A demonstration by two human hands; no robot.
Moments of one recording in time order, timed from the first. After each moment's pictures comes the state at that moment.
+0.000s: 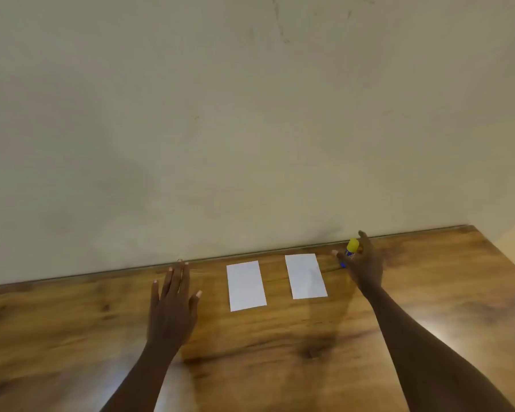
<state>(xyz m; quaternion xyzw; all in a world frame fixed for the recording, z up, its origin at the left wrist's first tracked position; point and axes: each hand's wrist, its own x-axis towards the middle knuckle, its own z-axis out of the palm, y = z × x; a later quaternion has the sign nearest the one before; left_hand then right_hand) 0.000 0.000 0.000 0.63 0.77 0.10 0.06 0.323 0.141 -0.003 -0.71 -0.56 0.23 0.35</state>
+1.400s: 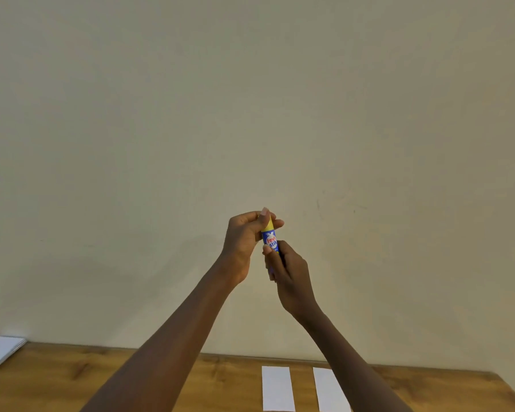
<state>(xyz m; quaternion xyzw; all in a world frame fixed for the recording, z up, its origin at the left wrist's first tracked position) 0.044 -0.029 0.349 0.50 0.42 0.69 0.32 0.136 -0.003 0.293 -0.27 -0.75 0.32 0.51</state>
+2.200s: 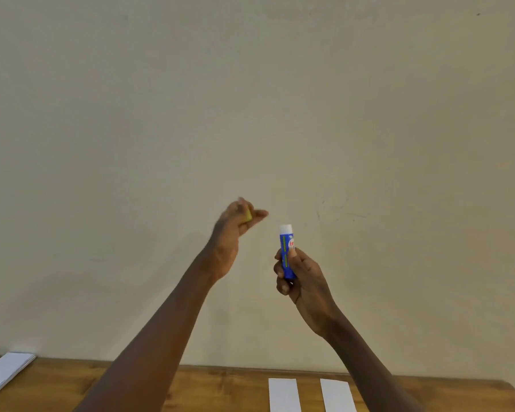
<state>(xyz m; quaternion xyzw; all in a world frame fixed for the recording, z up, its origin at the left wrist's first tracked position) 0.027 -0.051 0.382 0.50 0.40 0.67 0.37 0.164 -0.020 0.310 -0.13 -0.62 0.60 0.48</state>
